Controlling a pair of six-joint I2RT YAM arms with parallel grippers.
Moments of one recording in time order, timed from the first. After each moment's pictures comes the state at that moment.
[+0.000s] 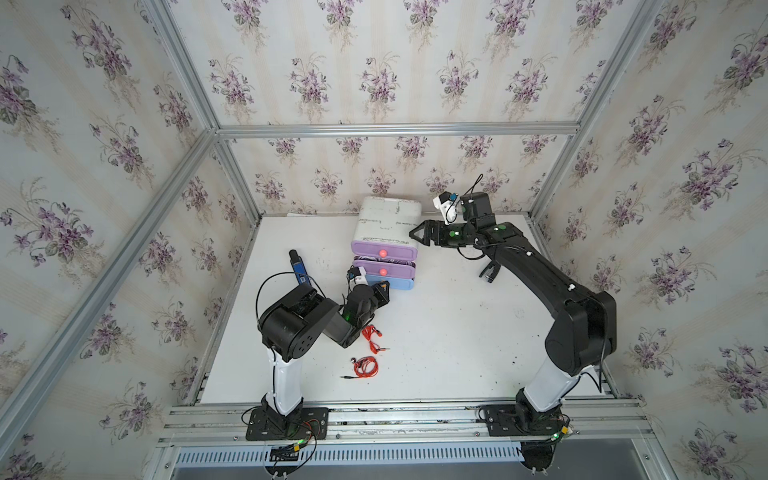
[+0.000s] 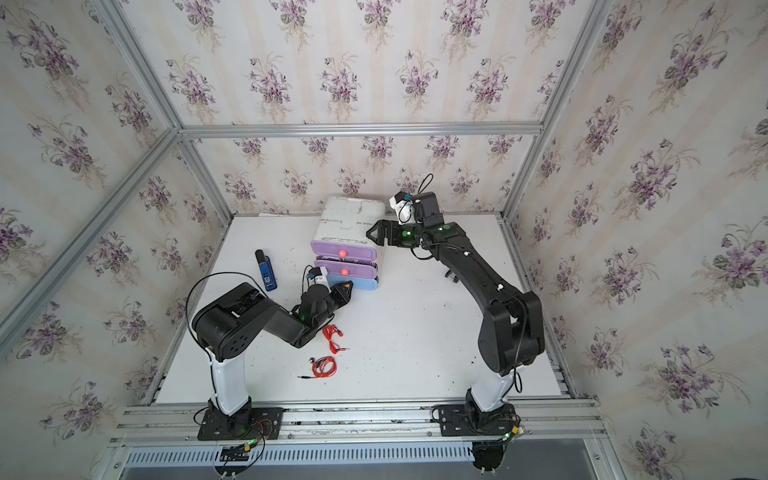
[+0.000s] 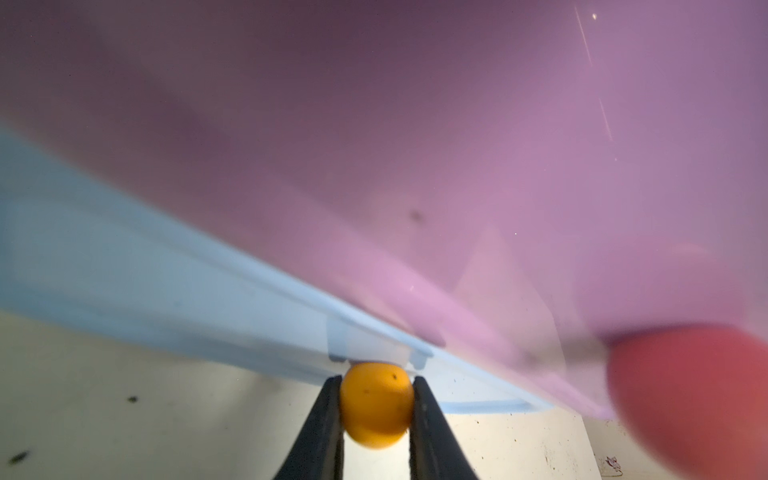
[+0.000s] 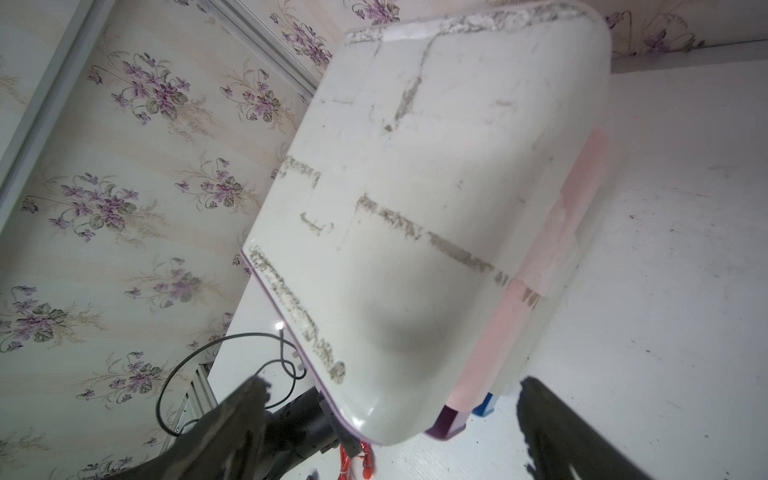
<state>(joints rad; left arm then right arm) -0.60 1.96 0.62 1.00 -0.11 -0.96 0.39 1.69 1.52 -0.48 -0.53 0.37</state>
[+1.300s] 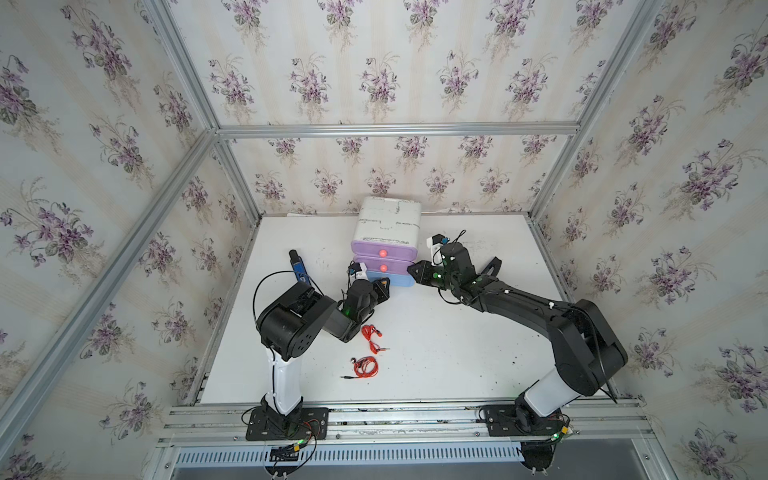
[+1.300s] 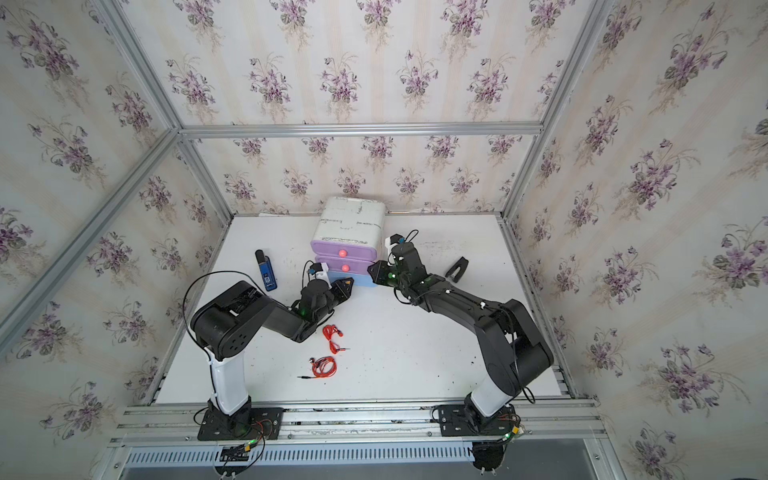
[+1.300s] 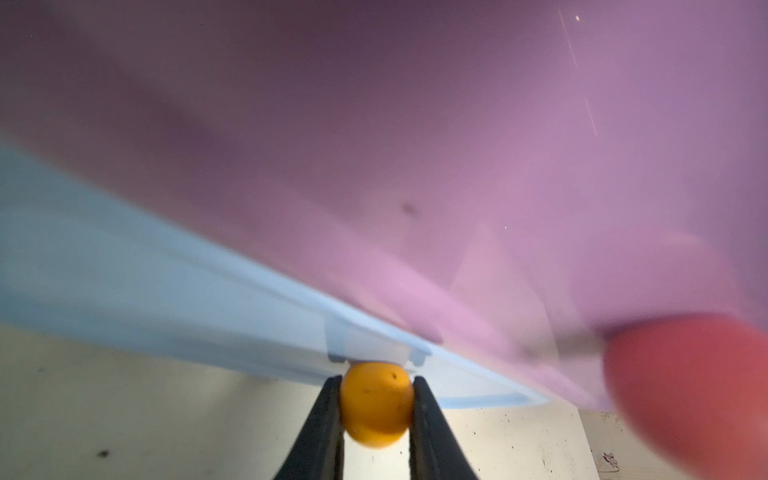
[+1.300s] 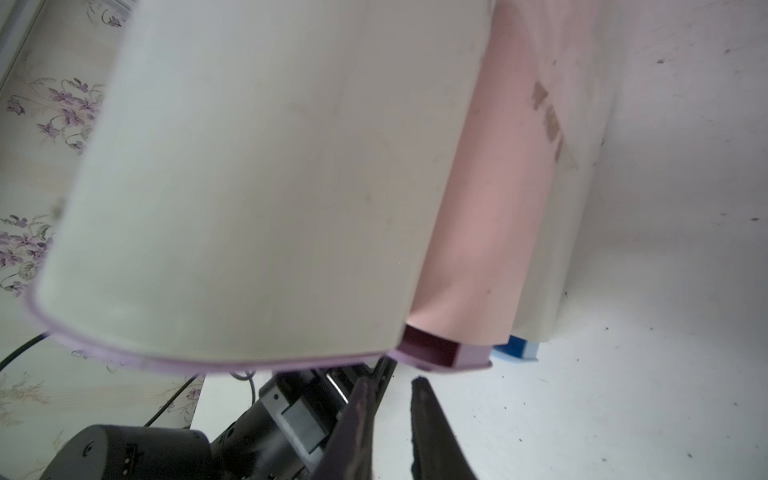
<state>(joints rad) -0.57 1.96 0.66 0.97 -0.05 -0.95 0.58 1.62 0.97 0.10 -0.24 0.70</state>
